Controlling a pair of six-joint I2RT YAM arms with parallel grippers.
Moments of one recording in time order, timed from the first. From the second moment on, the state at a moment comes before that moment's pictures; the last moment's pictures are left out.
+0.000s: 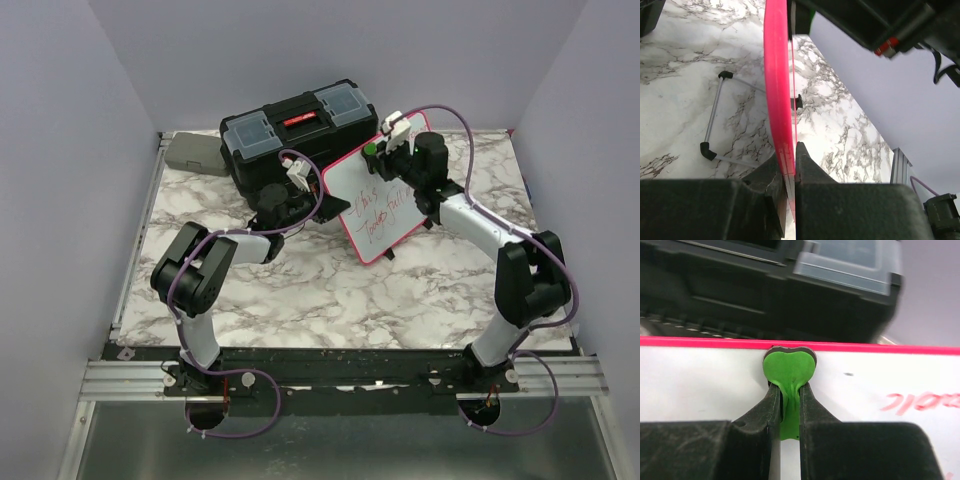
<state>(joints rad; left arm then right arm) -0.49 1.84 0.88 0.95 0.52 -0.72 0.39 1.69 1.21 0.29 -0.24 -0.21</state>
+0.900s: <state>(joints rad) -0.49 1.84 0.88 0.95 0.54 -0.72 0.29 1.74 1.26 0.25 -0.24 -0.20</state>
